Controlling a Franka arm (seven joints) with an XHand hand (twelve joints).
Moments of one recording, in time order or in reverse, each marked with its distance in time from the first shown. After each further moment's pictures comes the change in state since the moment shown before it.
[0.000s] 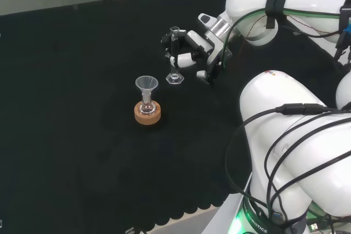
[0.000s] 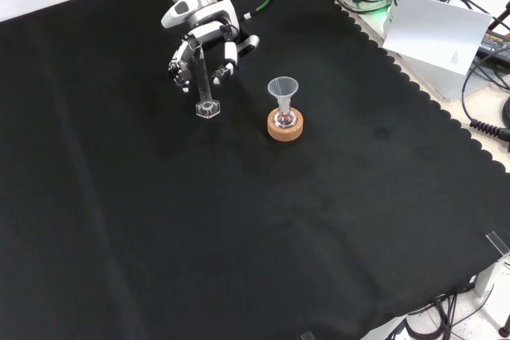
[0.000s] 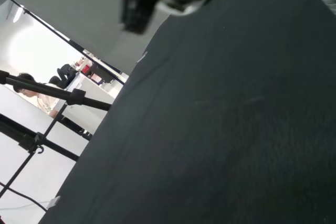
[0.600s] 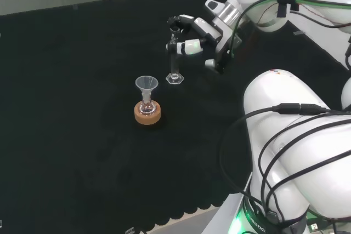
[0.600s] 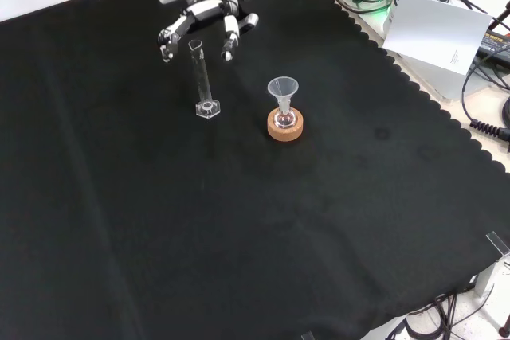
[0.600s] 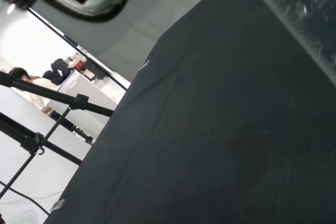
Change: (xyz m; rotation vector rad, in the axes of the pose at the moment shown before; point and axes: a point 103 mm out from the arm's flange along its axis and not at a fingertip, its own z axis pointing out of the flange) arm 0.026 -0.011 -0.045 0.003 -0.058 -0.004
